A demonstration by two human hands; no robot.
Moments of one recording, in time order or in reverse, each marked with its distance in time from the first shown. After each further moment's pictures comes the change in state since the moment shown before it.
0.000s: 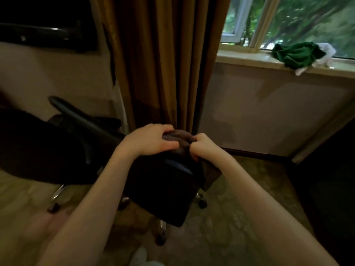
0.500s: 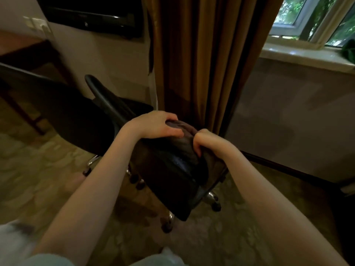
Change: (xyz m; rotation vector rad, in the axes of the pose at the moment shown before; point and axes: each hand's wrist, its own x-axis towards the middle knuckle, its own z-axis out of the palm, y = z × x) left_hand -0.001 0.002 0.008 -0.146 0.027 -0.231; right_hand 0.031 0.005 -0.009 -0.066 -0.311 0.016
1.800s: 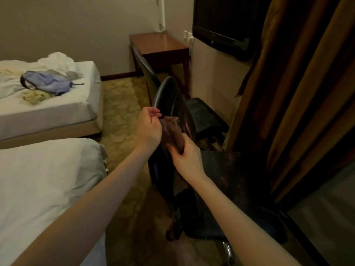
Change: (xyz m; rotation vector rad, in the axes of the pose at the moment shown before) left_hand 0.004 0.050 0.056 -0.518 1.570 -0.666; right_hand 0.037 0.010 0.005 0.016 -0.234 -1.033
